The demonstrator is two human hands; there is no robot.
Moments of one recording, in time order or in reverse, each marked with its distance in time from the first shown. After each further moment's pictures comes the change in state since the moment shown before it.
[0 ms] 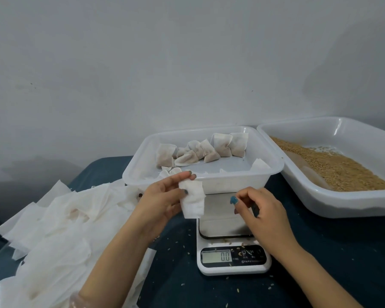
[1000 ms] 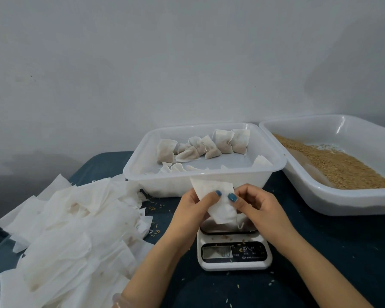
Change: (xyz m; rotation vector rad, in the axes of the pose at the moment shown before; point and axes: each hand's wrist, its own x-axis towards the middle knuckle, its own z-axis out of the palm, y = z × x) left_hand 0.002 -0.053 0.035 -0.017 -0.144 0.096; right_hand 0.006 -0.014 -0.003 0.576 -0.179 0.186
